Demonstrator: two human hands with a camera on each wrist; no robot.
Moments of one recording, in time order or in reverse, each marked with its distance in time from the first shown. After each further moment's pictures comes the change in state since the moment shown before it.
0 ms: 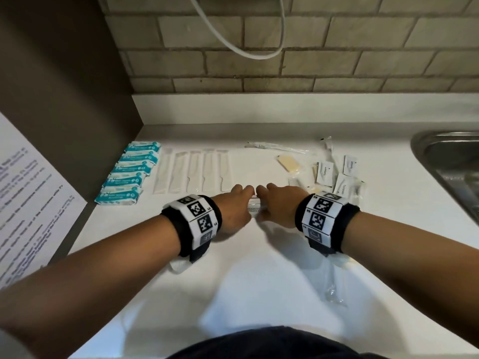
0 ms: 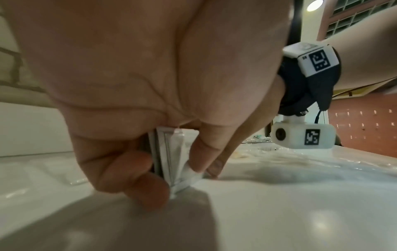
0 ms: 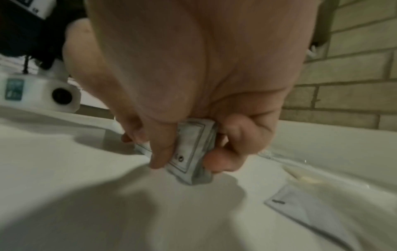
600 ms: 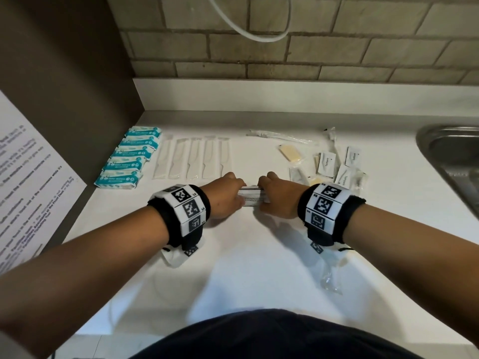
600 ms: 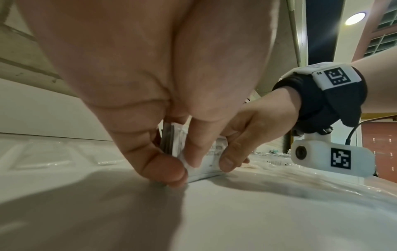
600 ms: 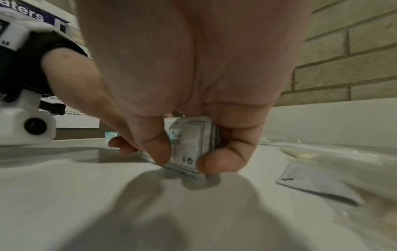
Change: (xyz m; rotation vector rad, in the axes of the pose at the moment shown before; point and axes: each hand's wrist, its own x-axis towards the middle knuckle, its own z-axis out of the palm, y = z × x) left_hand -0.006 -0.013 0.003 -0.131 0.052 -0.001; right_hand -0.004 0.003 0.004 0.290 -0.080 -0.020
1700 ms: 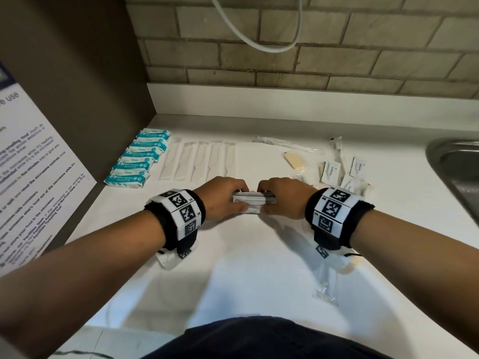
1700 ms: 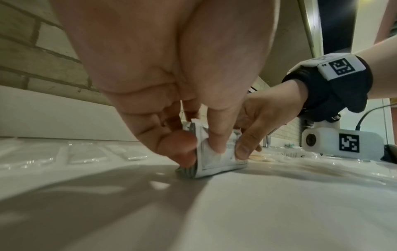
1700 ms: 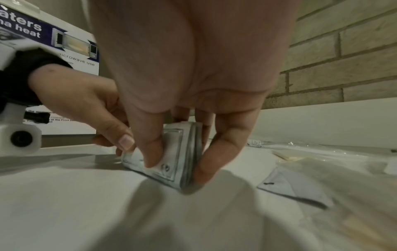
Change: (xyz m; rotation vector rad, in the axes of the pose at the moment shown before) left_hand -0.012 -0.003 -0.003 -0.106 0.154 0.043; right_hand -0.007 0.010 -0.017 -0.038 0.060 -0.114
